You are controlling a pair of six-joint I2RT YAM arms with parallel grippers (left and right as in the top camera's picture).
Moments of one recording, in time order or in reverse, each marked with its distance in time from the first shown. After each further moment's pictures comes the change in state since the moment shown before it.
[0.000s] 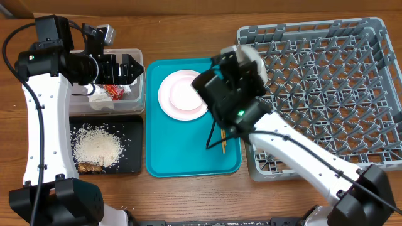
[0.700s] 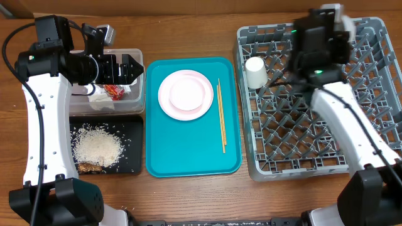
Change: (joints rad) left arm 0.000 0.000 0.000 0.000 0.000 0.000; right arm -0.597 0.000 0.000 0.320 -0.119 -0.301
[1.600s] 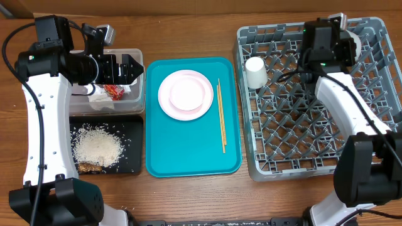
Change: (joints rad) left arm 0.000 0.000 0.000 0.000 0.000 0.000; right arm -0.086 0.161 0.000 -0.002 -0.024 -0.073
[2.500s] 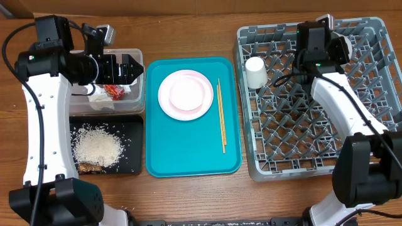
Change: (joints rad) left arm 0.000 0.000 0.000 0.000 0.000 0.000; right arm 0.024 0.000 0.000 -0.022 -0.047 -0.124
